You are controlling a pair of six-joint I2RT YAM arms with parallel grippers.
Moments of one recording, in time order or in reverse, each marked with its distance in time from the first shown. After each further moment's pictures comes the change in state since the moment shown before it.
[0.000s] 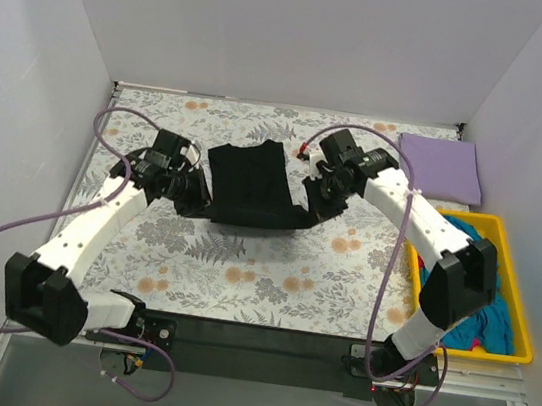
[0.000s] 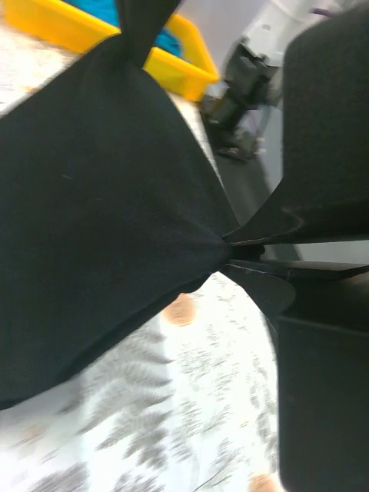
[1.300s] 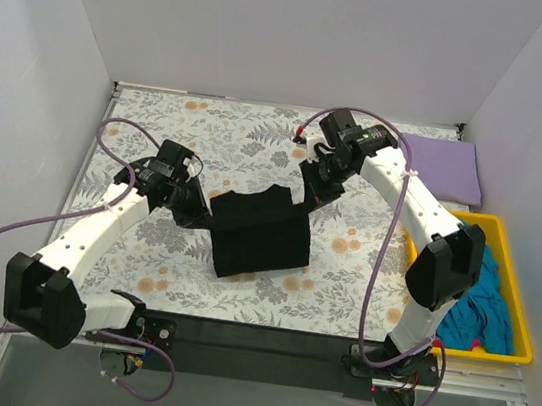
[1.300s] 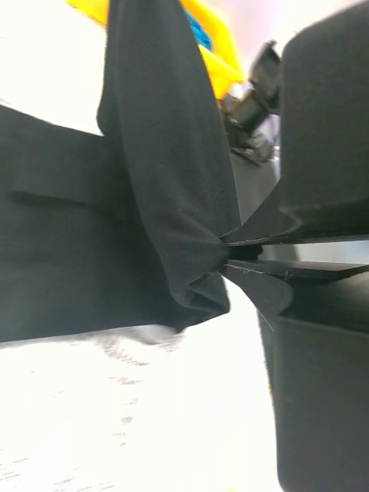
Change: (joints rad) left arm -0.069 -0.093 -0.111 -0.042 -0.063 -0.153; right arm -0.016 0.060 0.176 -0.159 -0.116 -0.043
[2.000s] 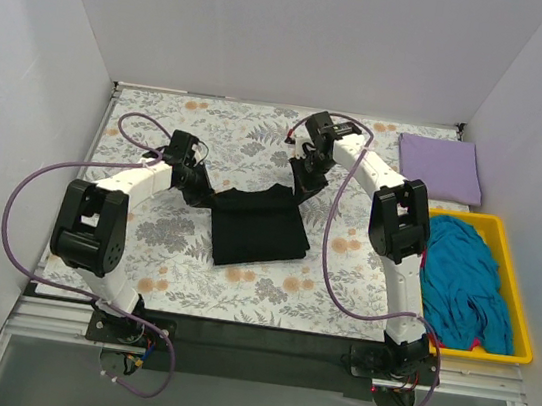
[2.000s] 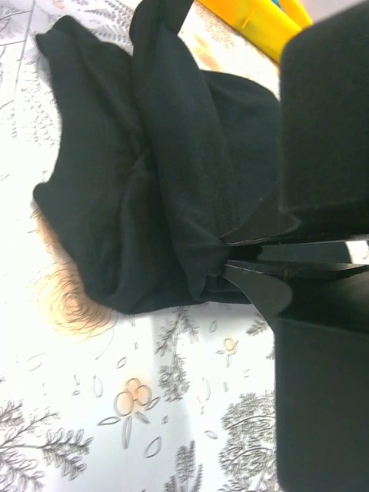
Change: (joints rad) left arm 0.163 0.467 0.034 0.422 0.032 0.140; right arm -0.089 0.520 0.282 0.109 -0.014 -0.038
